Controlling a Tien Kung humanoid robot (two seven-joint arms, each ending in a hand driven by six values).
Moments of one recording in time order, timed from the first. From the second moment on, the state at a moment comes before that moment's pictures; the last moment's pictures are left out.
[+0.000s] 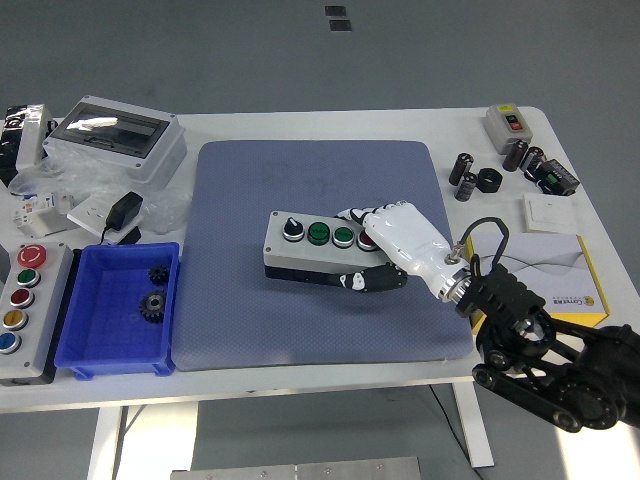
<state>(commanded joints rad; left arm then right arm) -0.05 0.11 -1.37 -0.18 1.47 -0.02 0.12 0.54 -0.39 0.46 1.30 -2.04 -0.38 -0.10</state>
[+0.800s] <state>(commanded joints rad) -0.06 0.11 -1.37 -0.18 1.48 -0.02 0.12 0.59 -0.39 0.37 1.29 -1.96 -0.35 -0.10</state>
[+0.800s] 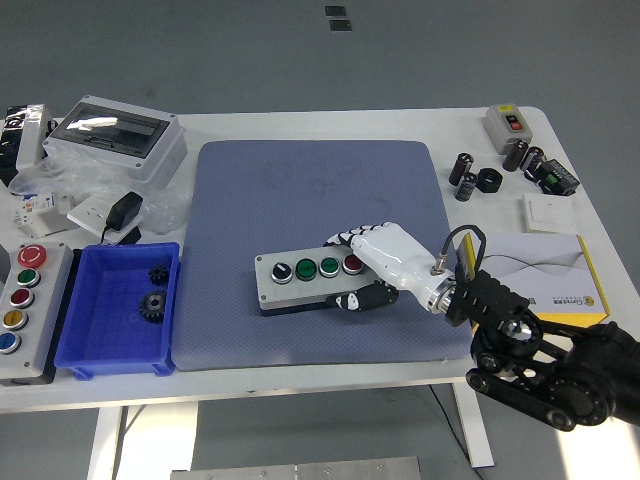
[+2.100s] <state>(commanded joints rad) -0.05 0.11 -1.38 -0.18 1.49 -0.03 0.11 0.57 -0.49 0.44 1.41 -1.76 -0.21 -0.09</state>
